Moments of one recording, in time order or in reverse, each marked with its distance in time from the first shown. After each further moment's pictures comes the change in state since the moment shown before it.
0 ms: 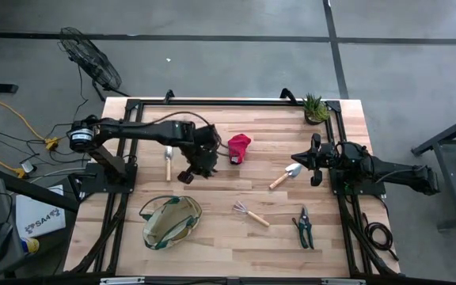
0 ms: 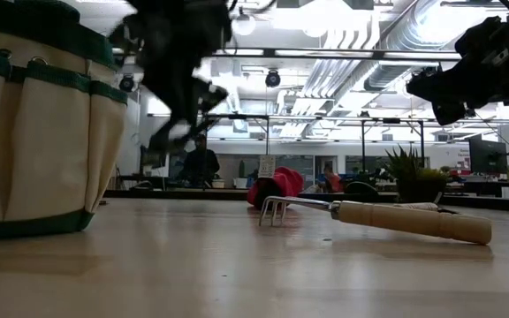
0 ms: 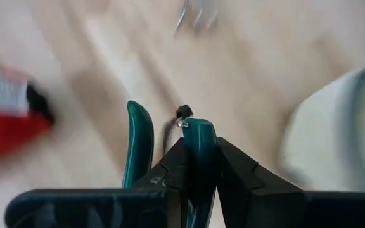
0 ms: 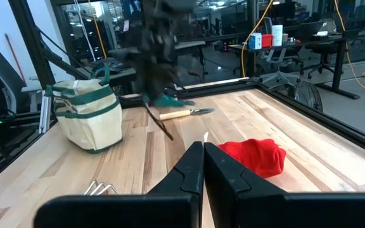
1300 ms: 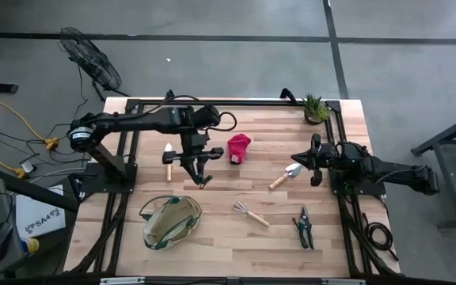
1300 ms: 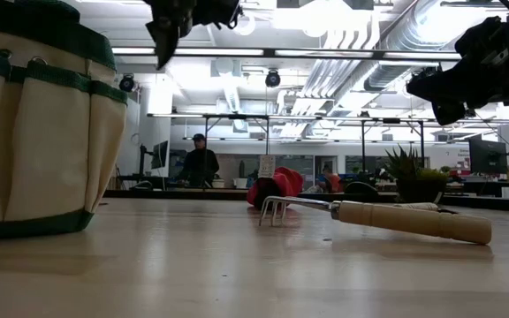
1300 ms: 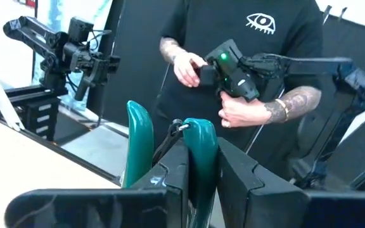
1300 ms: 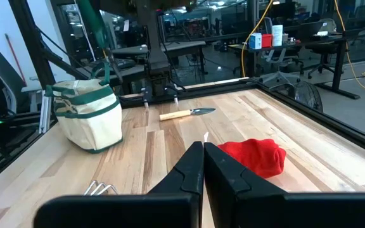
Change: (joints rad) left arm 0.097 -0.002 0.084 0.129 1.068 0.073; right arm 0.000 0.000 0.000 0.000 0.000 0.000
